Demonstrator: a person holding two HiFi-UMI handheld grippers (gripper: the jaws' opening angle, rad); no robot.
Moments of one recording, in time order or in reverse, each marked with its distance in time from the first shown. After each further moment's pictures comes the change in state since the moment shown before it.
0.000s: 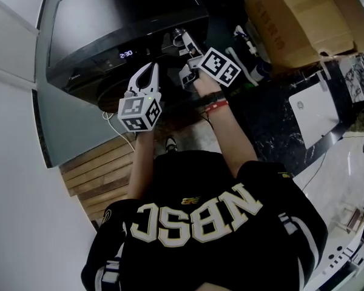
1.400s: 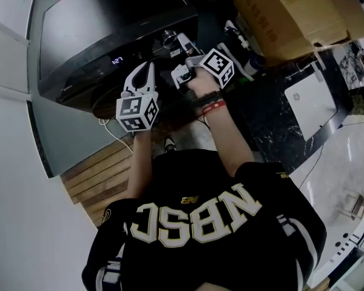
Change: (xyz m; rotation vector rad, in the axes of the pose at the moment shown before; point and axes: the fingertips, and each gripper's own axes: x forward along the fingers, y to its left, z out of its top) left arm 0.023 -0.003 -0.006 0.050 0.019 -0.036; right arm -0.004 -0.019 -0.004 0.433 -0.064 0.038
